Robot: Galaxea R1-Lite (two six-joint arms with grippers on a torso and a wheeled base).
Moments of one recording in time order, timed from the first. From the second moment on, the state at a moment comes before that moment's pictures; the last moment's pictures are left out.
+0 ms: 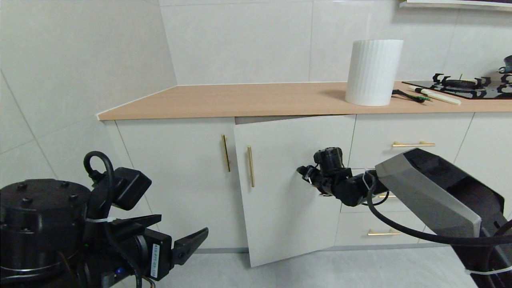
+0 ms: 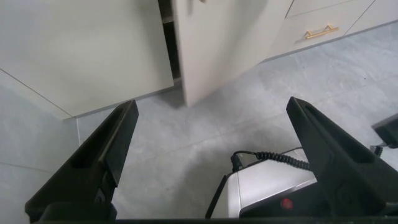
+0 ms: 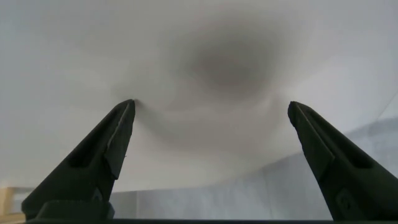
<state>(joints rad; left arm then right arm) -0.62 1.29 -0.52 -0.24 0.23 -0.21 0.43 2.56 -1.67 -0.42 -0.22 0.76</state>
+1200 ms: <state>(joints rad) -0.62 1.29 -0.52 -0.24 0.23 -0.21 0.35 2.67 -1.84 -0.38 -0.30 0.77</state>
